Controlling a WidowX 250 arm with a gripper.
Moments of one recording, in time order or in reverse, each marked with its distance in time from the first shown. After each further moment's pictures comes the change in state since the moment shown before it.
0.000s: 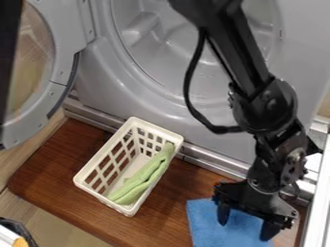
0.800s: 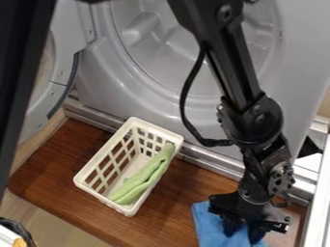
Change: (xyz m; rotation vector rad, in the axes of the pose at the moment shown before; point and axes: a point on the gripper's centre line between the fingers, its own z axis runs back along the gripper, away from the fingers) arm -0.007 0.006 -0.022 -0.032 0.000 0.062
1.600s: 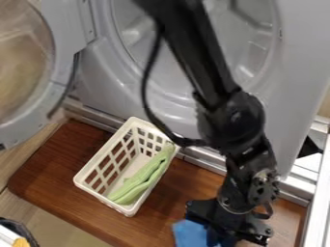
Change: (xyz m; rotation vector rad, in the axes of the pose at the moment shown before) arm -0.030 0.020 0.037 0.029 -0.002 -0.029
